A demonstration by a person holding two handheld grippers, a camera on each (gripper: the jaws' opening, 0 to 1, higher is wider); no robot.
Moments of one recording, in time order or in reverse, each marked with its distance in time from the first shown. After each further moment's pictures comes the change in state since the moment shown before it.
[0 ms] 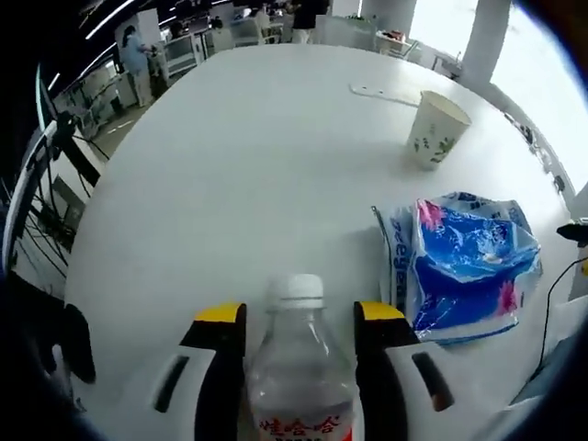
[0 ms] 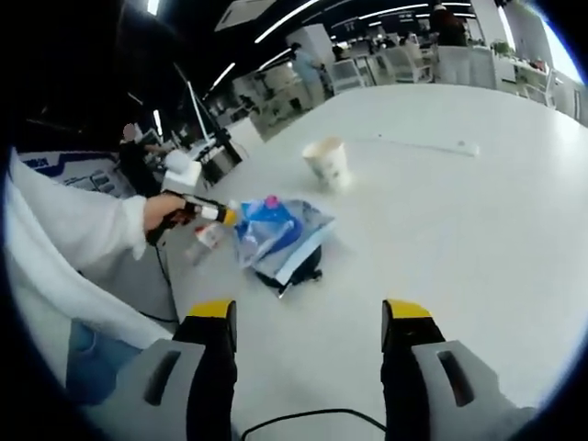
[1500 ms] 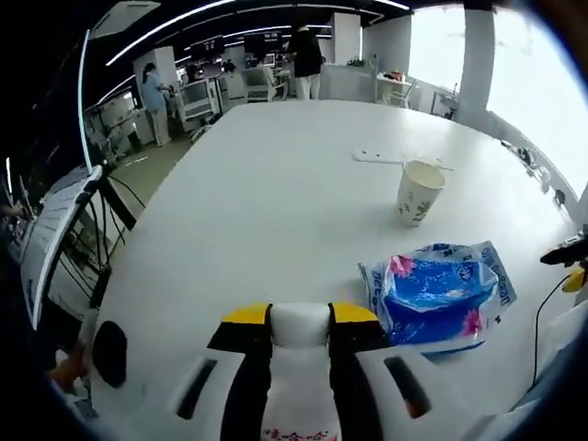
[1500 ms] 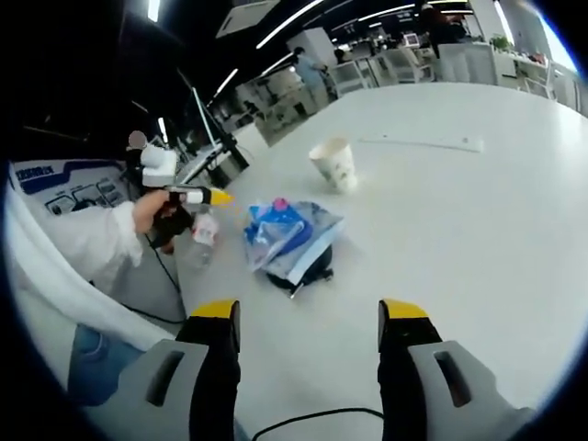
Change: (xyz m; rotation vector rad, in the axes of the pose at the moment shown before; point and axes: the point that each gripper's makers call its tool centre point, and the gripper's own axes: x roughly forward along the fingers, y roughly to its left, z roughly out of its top) left arm -0.077 0.013 0.043 -0.040 -0.272 0.064; right arm -0.004 0.008 -0.002 0.025 -0.029 0.034
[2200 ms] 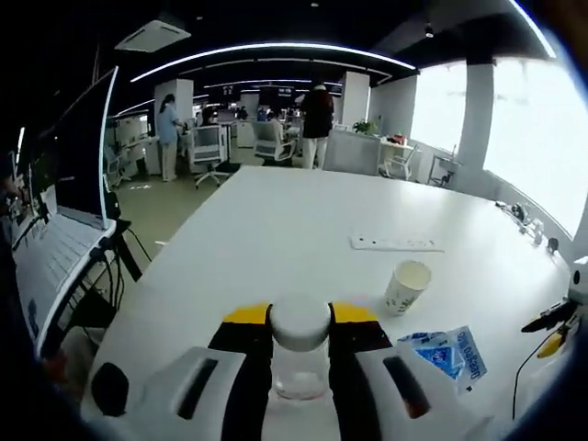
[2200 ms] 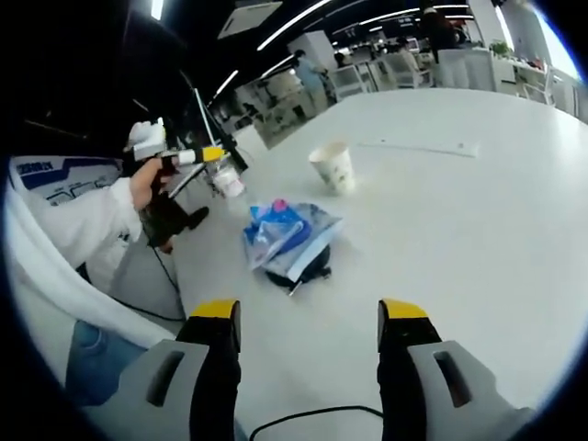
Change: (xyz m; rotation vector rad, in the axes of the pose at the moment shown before) left arm -0.012 0.000 0.096 -0.084 -0.271 -0.054; right arm -0.011 -0.001 -0.001 -0.018 -0.015 -0.020
